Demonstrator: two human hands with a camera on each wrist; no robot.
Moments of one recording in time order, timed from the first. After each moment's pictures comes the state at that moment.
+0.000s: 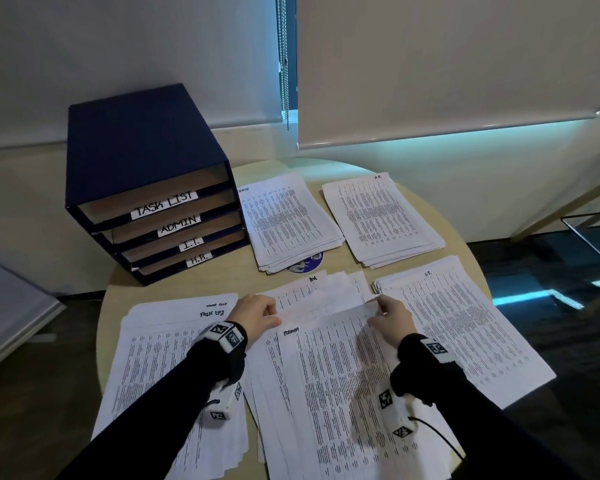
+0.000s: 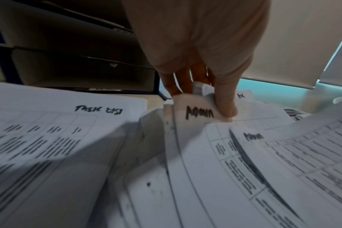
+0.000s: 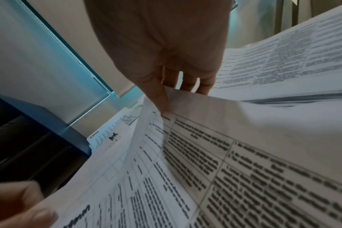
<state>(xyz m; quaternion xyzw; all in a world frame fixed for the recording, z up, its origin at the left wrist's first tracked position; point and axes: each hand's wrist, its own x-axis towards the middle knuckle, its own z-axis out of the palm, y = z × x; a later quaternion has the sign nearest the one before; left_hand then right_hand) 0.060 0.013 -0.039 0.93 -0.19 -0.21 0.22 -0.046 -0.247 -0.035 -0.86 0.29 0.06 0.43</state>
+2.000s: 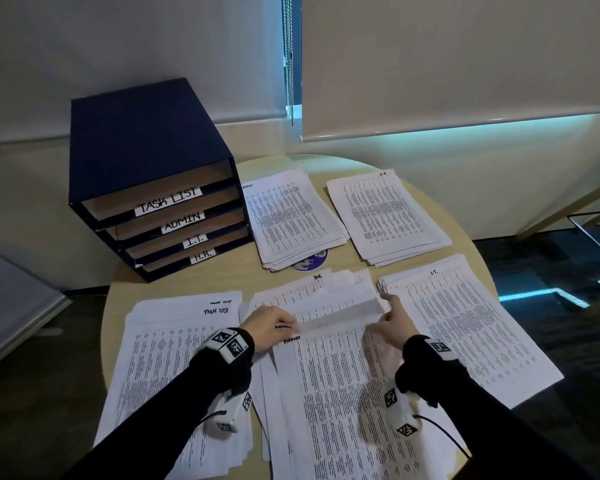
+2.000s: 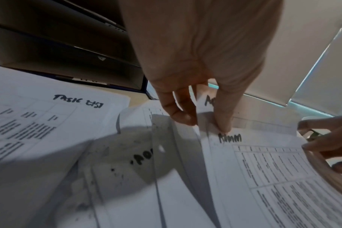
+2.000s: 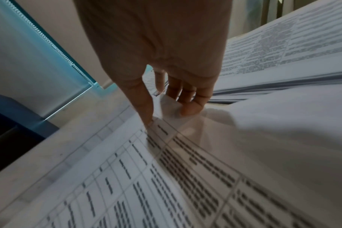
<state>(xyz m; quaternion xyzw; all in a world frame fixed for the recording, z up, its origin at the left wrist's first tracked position) 0.049 0.010 -0.048 0.89 -0.26 -0.30 0.23 -0.046 -0.254 -0.058 -0.80 0.31 0.12 0.49</state>
